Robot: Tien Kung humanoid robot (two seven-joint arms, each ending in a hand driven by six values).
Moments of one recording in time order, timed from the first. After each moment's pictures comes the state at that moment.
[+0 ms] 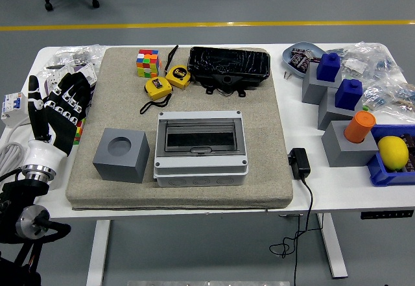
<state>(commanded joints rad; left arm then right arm) -0.02 0.03 -1.56 -1.37 0.85 -0.10 -0.15 0.05 -0.06 1.55 0.18 -1.17 -0.12 -0.04</state>
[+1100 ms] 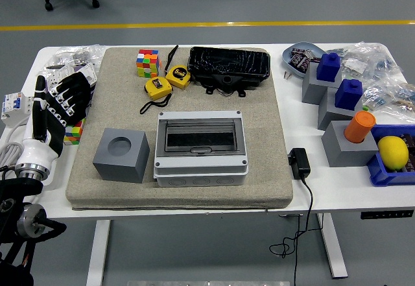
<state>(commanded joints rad) -0.01 0.04 -1.58 -1.41 1.09 0.04 -0.11 0.05 -0.06 1.56 0.18 -1.20 -0.12 -0.05</state>
